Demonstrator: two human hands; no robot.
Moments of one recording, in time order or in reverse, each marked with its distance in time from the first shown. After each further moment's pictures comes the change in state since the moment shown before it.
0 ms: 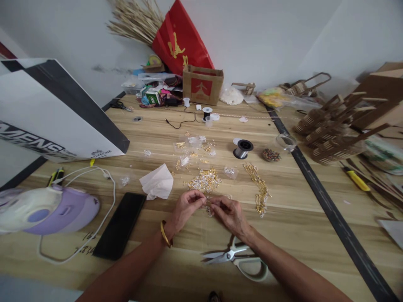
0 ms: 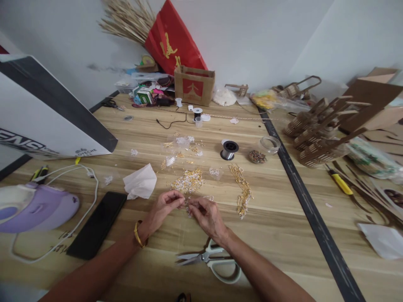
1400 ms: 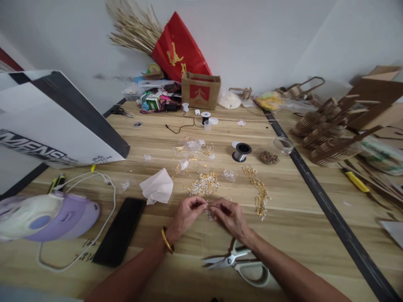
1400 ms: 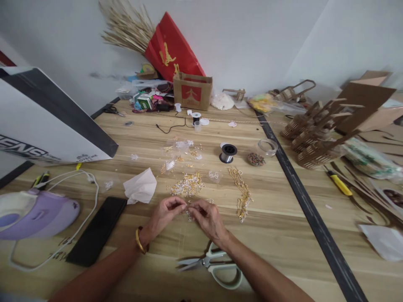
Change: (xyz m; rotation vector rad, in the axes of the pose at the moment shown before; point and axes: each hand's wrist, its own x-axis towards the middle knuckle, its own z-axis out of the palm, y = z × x) left_hand 0.004 -0.013 0.003 0.053 0.010 0.039; right_hand 0.003 -0.004 -0.003 -0.010 0.007 0.014
